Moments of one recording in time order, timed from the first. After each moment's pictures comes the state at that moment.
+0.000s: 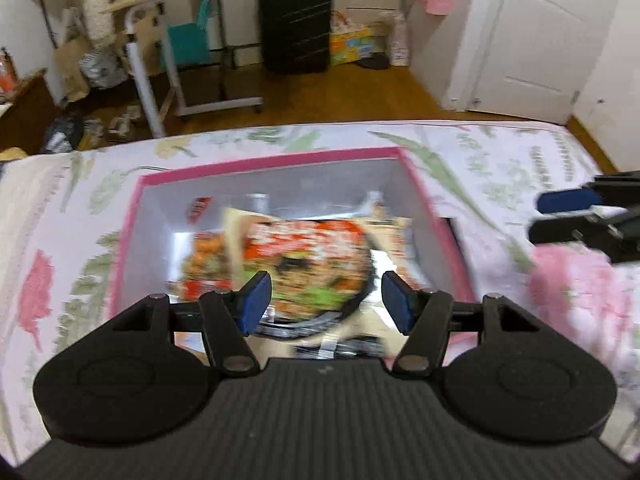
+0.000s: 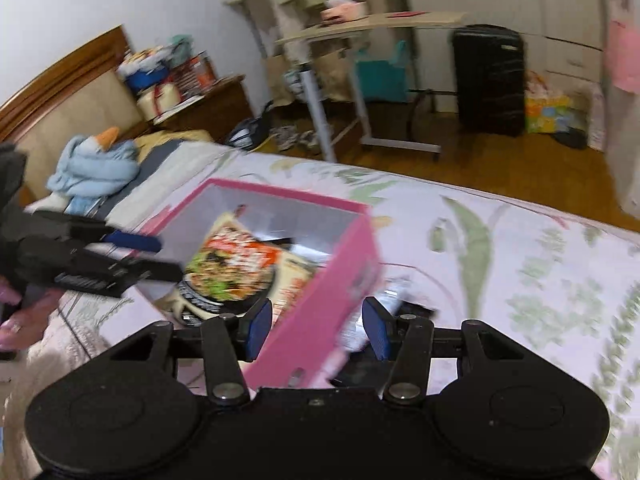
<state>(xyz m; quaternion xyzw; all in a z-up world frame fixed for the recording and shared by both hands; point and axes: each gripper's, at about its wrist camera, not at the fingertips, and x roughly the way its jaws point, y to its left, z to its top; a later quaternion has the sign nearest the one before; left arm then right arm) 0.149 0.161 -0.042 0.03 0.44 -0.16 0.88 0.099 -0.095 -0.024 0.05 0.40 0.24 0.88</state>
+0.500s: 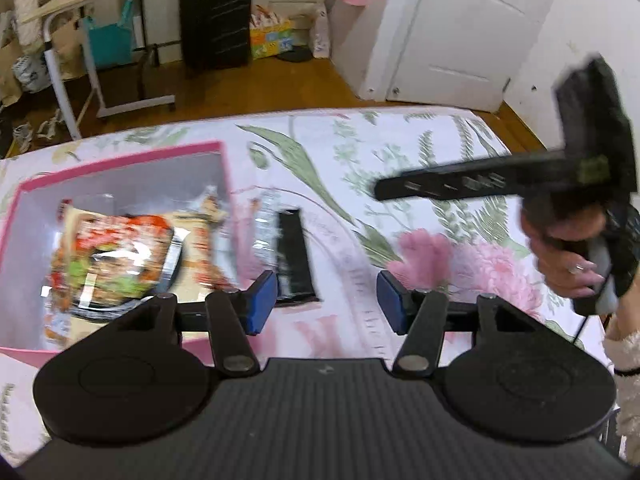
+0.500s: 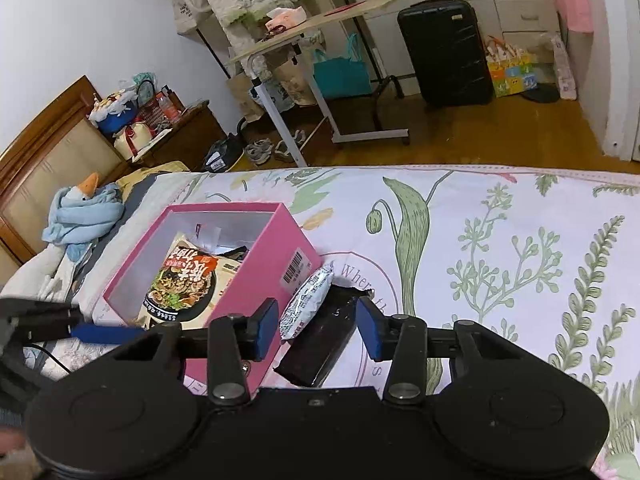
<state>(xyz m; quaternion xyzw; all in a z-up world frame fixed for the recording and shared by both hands) 0.106 0.037 -0.035 0.02 0.45 -0.24 0.86 0.116 -0.173 -0.056 0.13 0.41 0.23 0.87</state>
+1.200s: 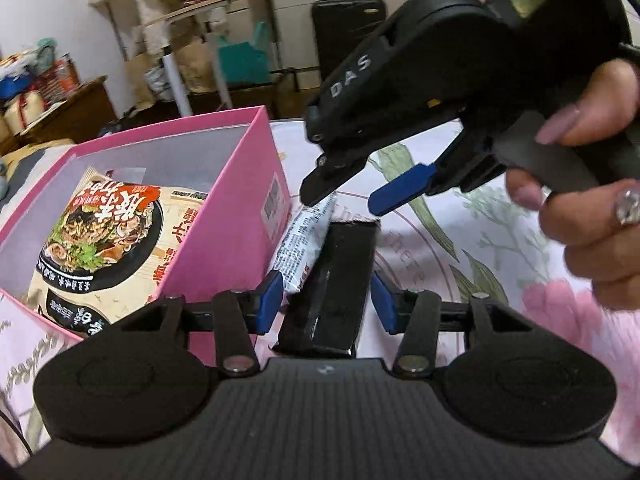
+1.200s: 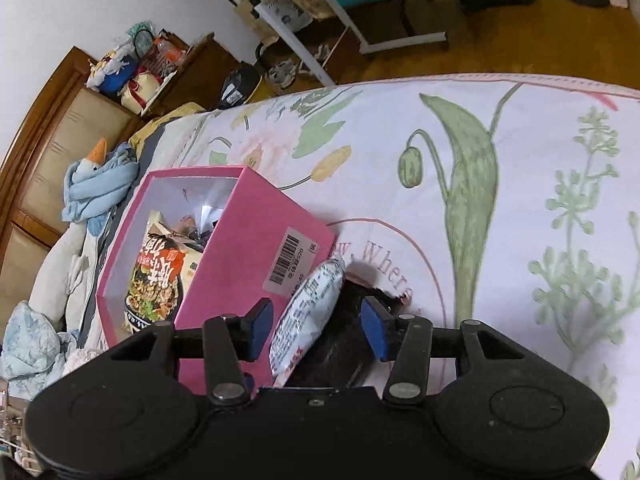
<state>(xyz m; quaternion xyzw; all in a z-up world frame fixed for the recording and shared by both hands) 0.134 -0.060 -0.151 0.05 0.38 0.03 0.92 0.232 -0.133 -0.138 0.18 0.52 0.30 0.78</state>
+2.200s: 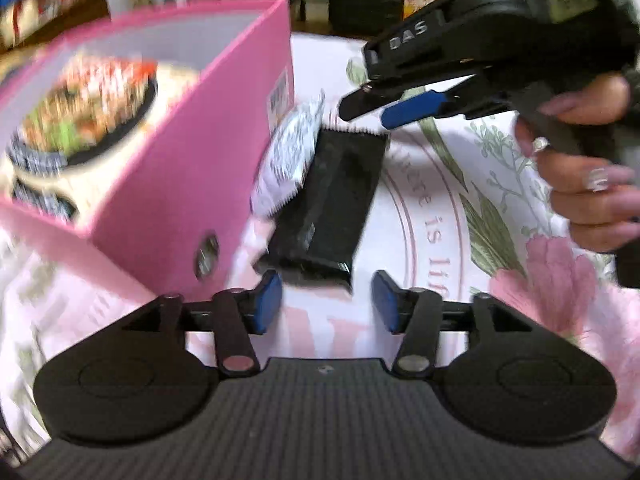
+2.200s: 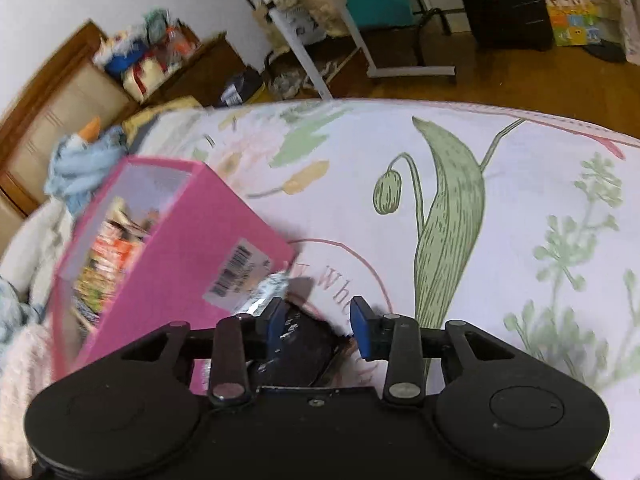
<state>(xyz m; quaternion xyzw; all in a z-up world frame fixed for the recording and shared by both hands) 0.118 -0.034 -0.181 -0.06 0.48 0.01 0.87 0.251 -0.136 -0.167 0.10 0.48 0.31 0.81</state>
